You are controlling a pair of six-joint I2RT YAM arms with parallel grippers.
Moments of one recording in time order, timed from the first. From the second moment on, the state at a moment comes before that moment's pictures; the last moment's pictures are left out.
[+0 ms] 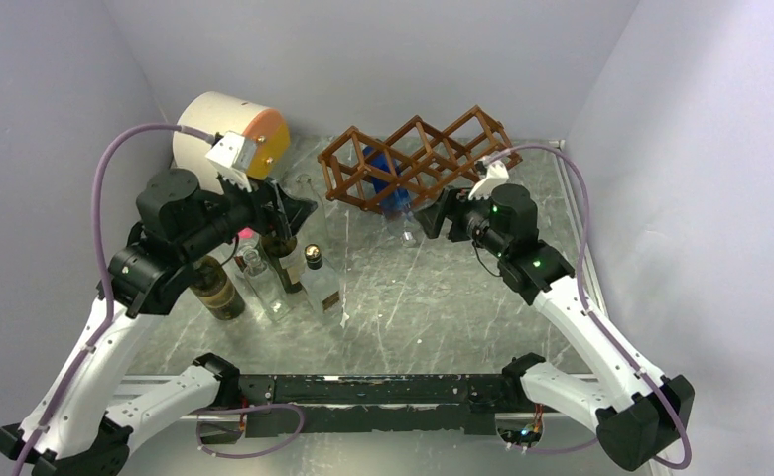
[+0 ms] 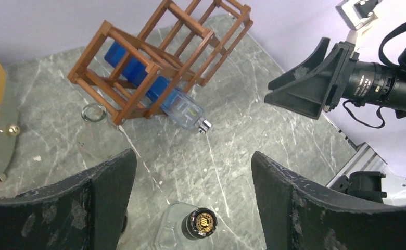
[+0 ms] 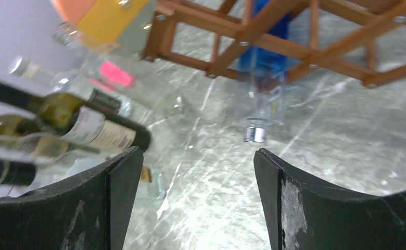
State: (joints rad) left arm -0.51 0.91 1.28 -0.54 0.19 -0.27; right arm 0.47 0.99 0.90 -0.22 -0.05 0.44
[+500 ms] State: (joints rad) left arm -0.51 0.71 1.18 -0.31 0.08 -0.20; right arm 0.86 1.06 1.05 -0.15 -0.25 0.30
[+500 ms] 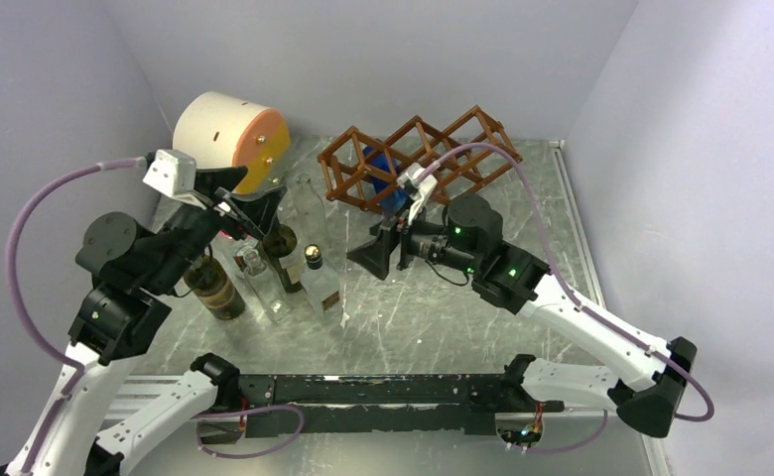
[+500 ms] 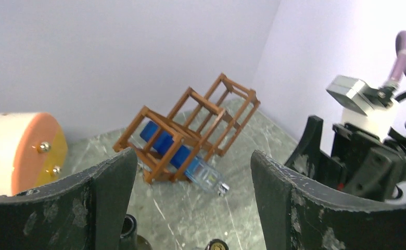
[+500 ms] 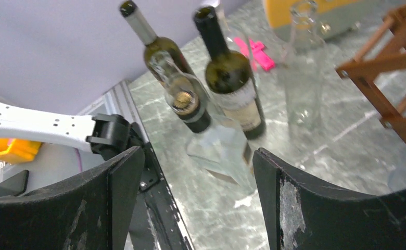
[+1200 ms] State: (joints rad) left arm -0.51 0.68 1.24 -0.30 -0.05 -0.21; right arm 1.18 1.43 1.31 -0.26 0.18 0.20
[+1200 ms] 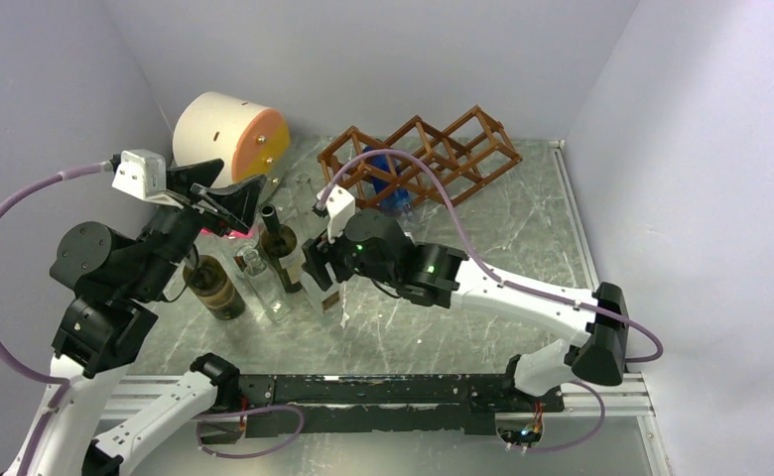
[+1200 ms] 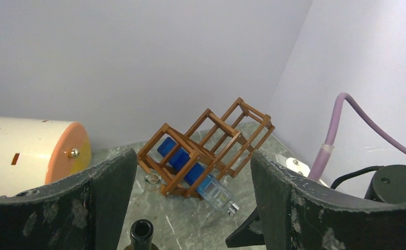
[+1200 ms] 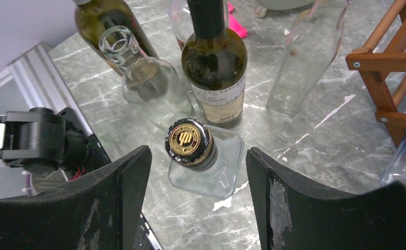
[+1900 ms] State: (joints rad) left arm -0.51 0.71 1.24 -0.40 -0.07 -0.25; right arm 1.19 1.52 1.31 -0.18 0.21 0.08
